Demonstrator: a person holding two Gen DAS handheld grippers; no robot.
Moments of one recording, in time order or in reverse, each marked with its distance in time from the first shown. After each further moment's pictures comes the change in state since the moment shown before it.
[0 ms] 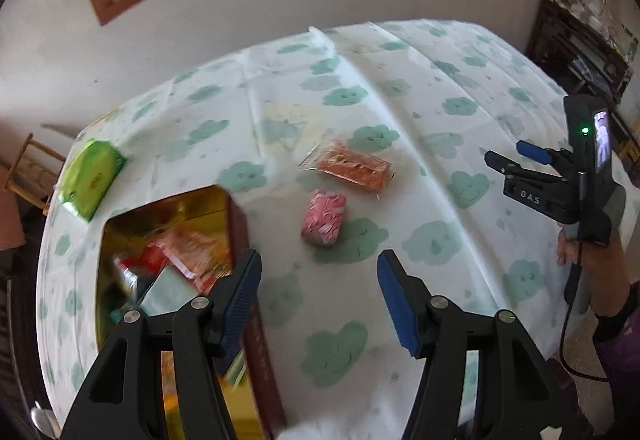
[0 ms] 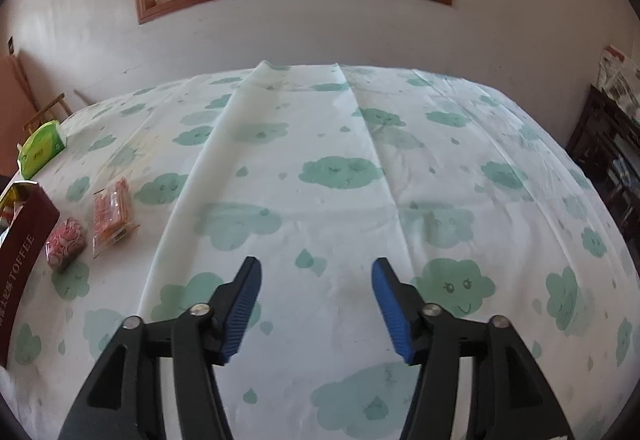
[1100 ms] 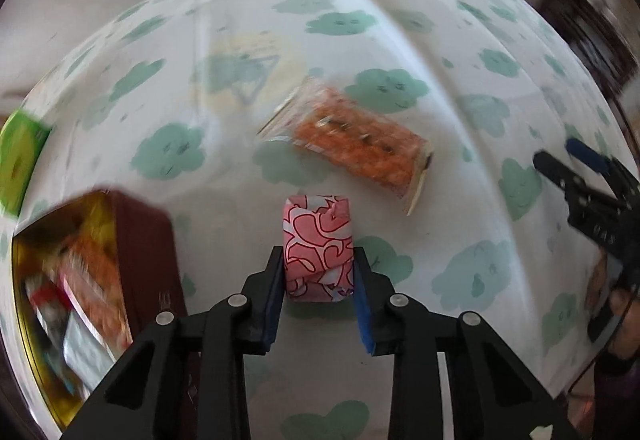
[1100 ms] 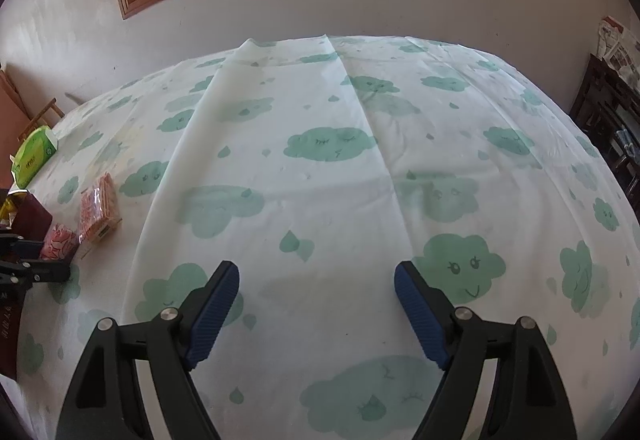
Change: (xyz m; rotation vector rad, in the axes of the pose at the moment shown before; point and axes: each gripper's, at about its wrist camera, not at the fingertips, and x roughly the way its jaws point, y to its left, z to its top) left arm 0.116 0.002 0.017 -0.071 0.209 -0.076; right arm 0.015 -0.005 -0.001 0.031 0.083 0.011
